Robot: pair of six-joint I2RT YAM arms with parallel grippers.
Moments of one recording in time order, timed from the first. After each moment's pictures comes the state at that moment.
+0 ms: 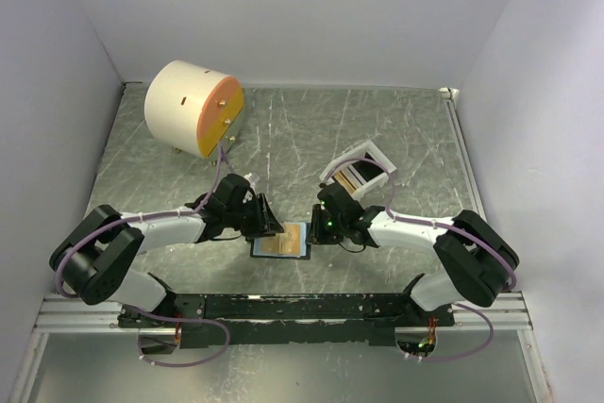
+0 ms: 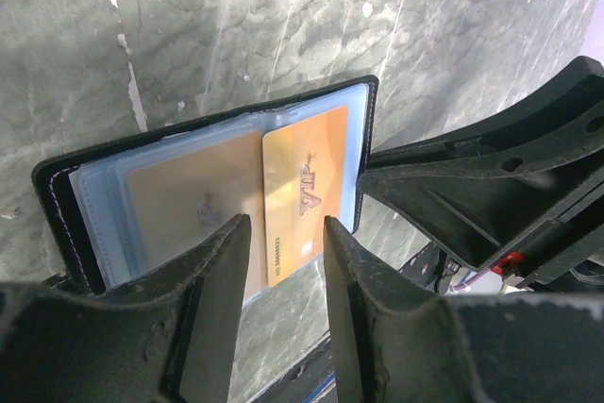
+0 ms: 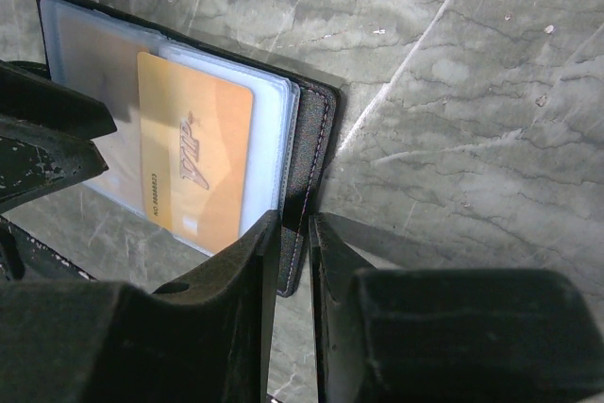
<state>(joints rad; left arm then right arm) -0.68 1.45 0.54 0.12 0.31 -0.90 0.79 1.43 0.59 -0.09 -0.10 0.73</state>
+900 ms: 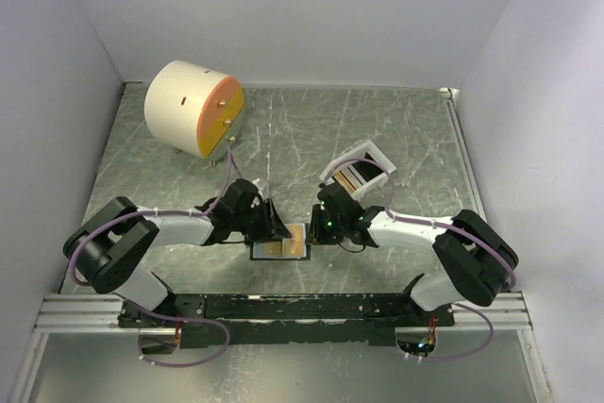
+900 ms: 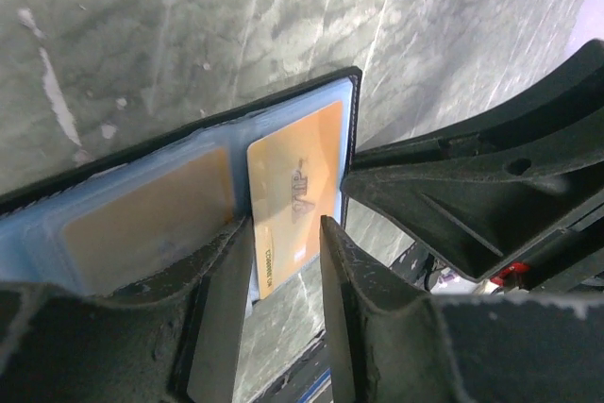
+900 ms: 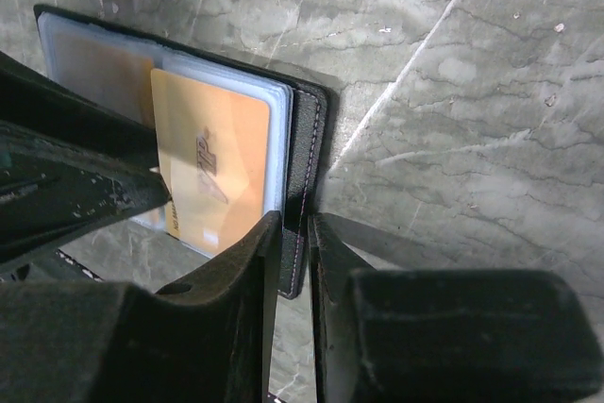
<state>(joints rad) -0.74 1.53 0.53 0.24 0.33 -0.97 0.79 1.44 0.59 -0.08 -0.12 0.74</state>
